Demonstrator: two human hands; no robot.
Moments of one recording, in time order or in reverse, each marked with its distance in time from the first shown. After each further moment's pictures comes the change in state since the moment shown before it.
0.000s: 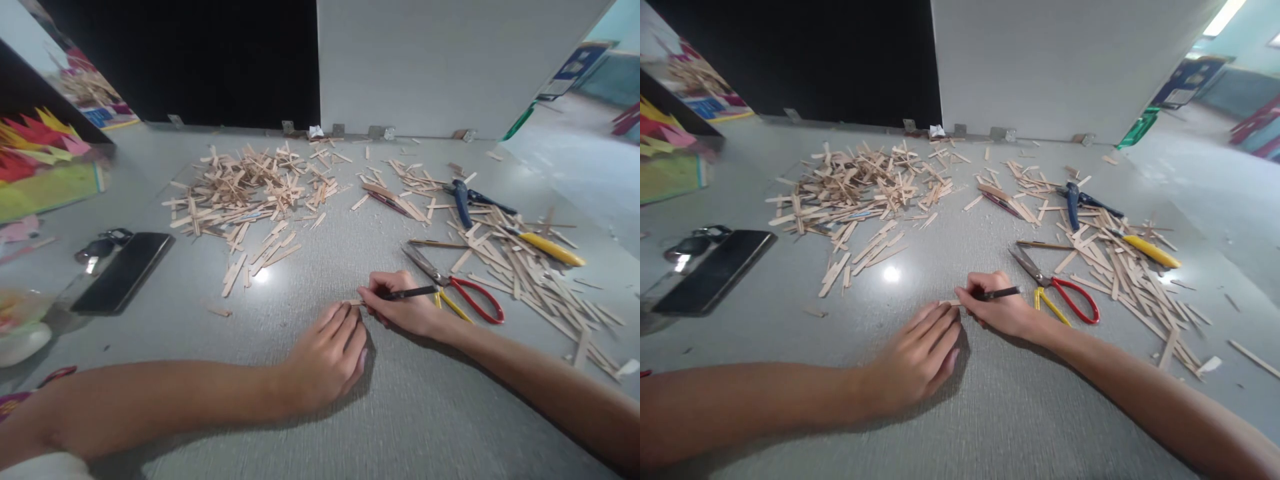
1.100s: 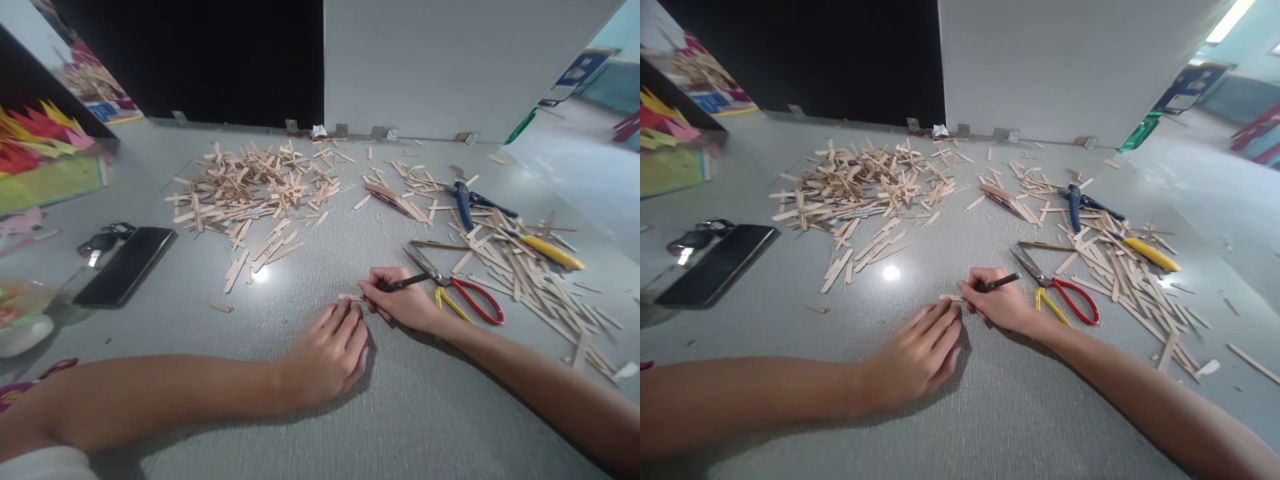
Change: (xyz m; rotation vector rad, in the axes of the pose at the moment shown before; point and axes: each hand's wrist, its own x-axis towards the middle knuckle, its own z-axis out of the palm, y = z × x) left_hand -0.004 -0.001 0.002 -0.019 -0.087 0.004; right_hand 0.007 0.003 0.006 0.162 0.037 0.101
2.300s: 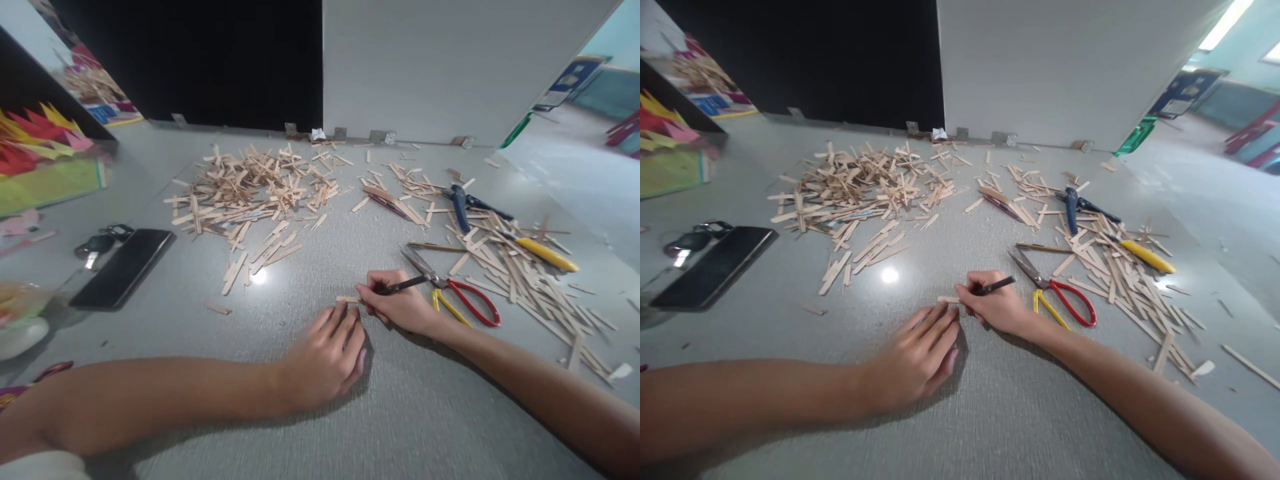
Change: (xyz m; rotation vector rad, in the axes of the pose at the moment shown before) left_hand 0.005 0.000 -0.003 0.041 0.098 0.002; right_hand -0.002 -0.004 -0.001 -0.055 -0.012 -0.029
